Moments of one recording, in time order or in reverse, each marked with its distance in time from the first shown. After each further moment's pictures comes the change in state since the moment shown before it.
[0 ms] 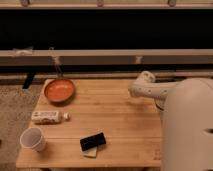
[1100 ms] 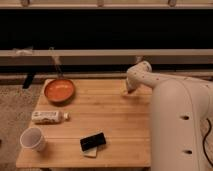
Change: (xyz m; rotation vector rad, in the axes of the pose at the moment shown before) arm -0.053 0.007 0.029 -0.076 0.092 0.043
